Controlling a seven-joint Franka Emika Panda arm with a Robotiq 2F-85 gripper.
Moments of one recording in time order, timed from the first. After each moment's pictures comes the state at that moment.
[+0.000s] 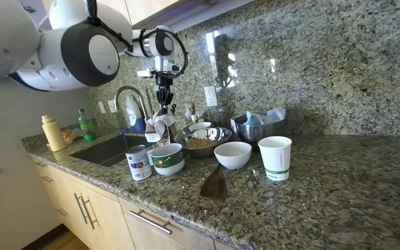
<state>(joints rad) 0.12 1.07 0.08 -0.51 0.14 1.50 0.65</state>
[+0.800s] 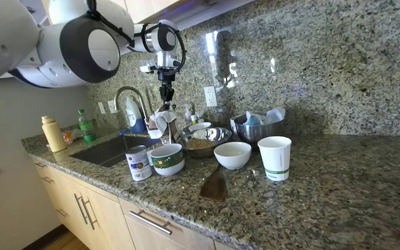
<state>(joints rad) 0.10 1.05 0.08 -0.51 0.16 1.50 0.77</state>
